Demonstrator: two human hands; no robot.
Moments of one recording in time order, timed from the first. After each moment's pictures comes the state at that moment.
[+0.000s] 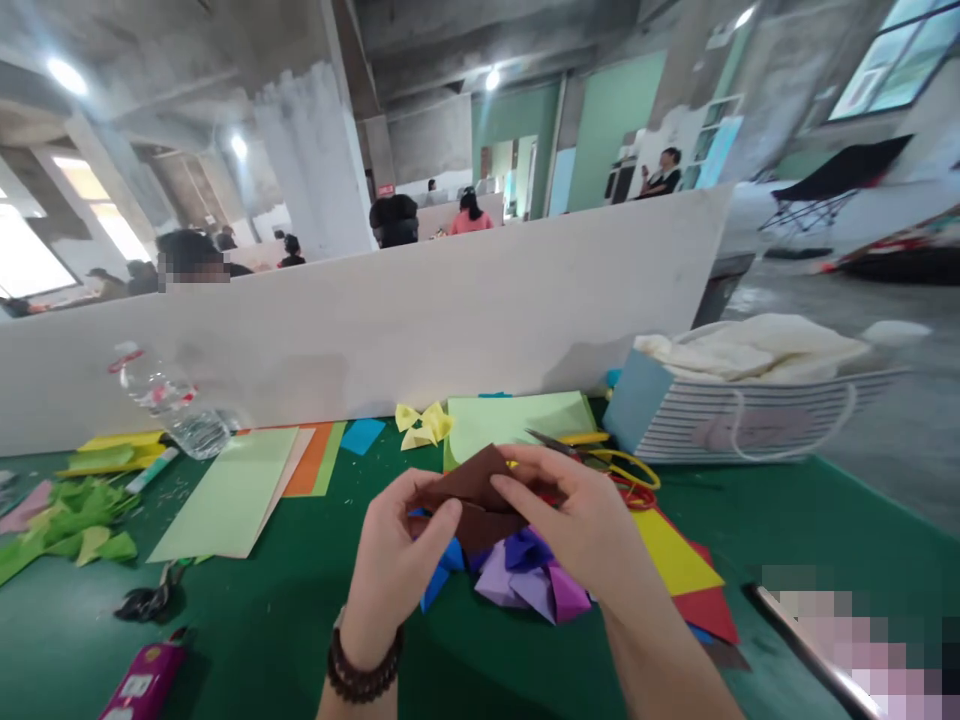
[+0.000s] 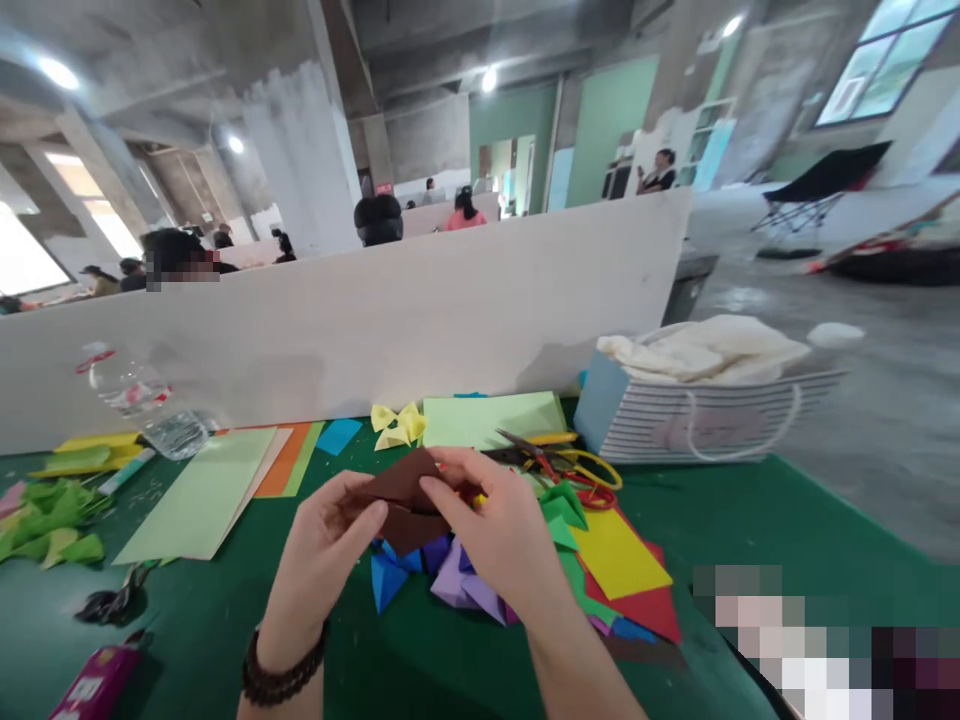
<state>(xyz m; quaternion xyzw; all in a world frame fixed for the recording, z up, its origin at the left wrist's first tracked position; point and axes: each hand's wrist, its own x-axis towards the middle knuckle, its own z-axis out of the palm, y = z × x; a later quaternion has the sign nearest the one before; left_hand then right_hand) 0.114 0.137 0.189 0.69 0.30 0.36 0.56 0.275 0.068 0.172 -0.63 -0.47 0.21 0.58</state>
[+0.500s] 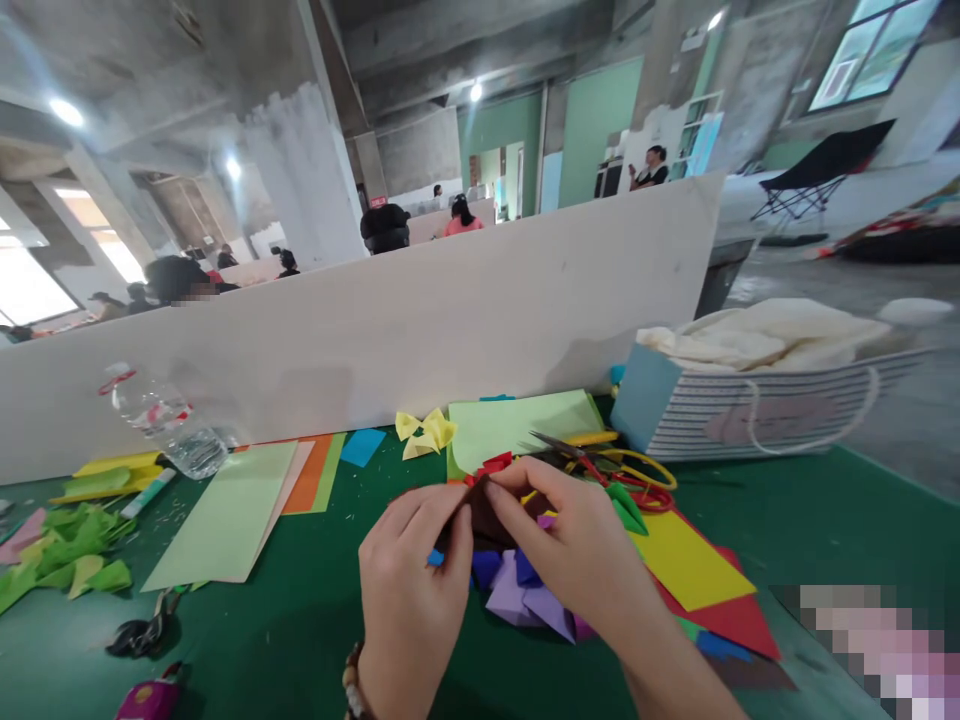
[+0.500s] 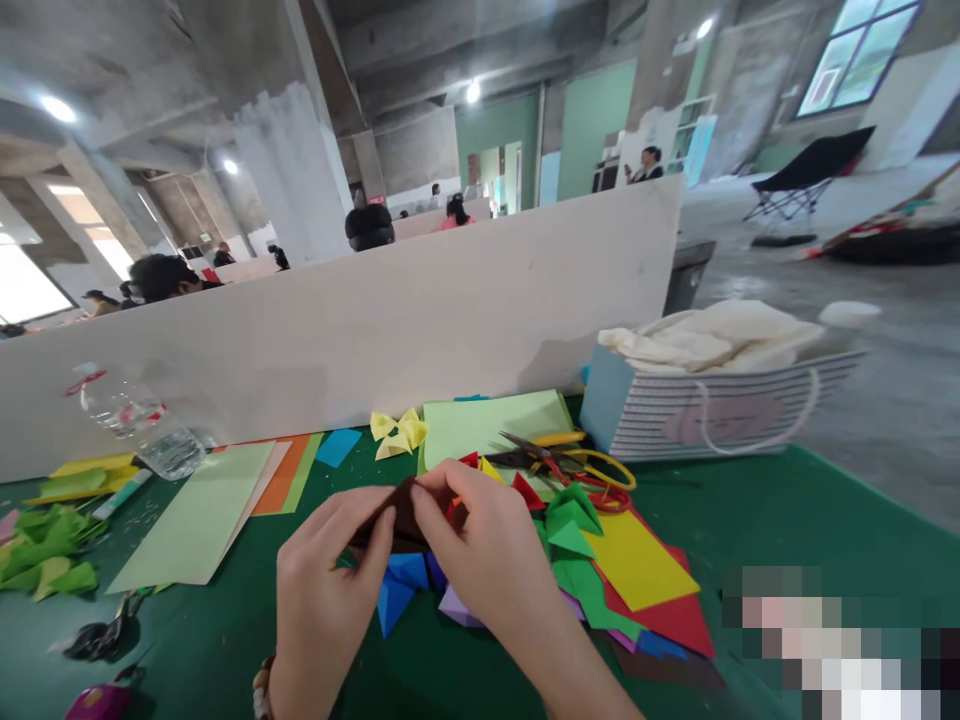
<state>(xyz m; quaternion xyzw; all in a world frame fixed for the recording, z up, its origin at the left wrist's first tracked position) 0.125 0.126 0.181 0.84 0.27 0.46 0.09 0.266 0.072 0.175 -0.65 -0.53 0.13 0.54</state>
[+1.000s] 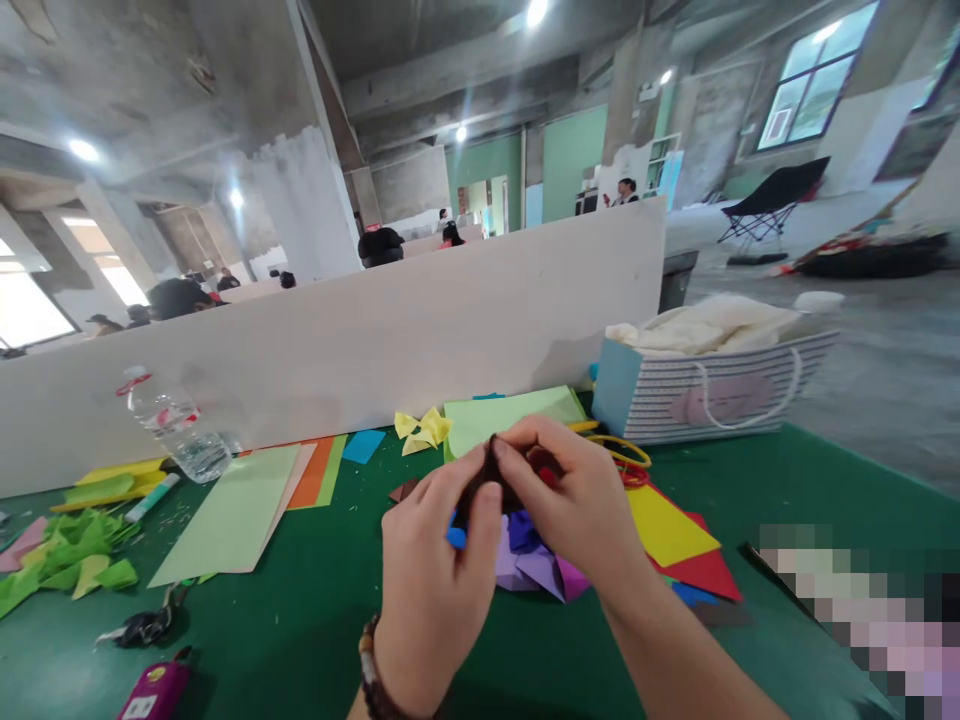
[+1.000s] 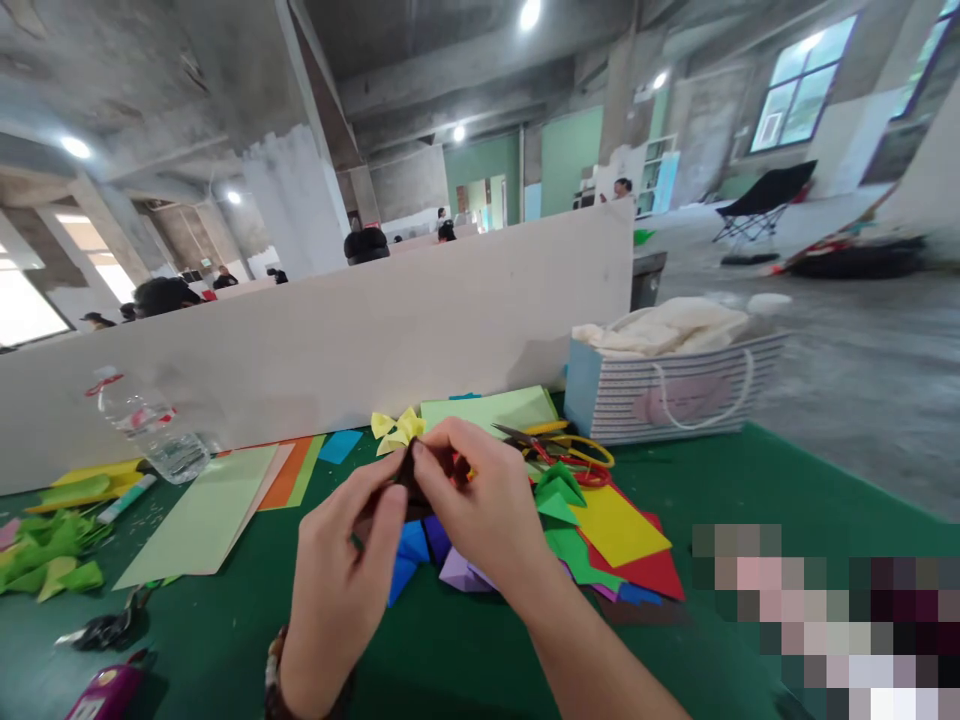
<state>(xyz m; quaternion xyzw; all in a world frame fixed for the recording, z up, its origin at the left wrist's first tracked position) 0.113 0.089 0.190 0.83 0.23 0.44 0.26 0.247 0.047 0.186 -0.57 -0.54 -0.01 0.62</state>
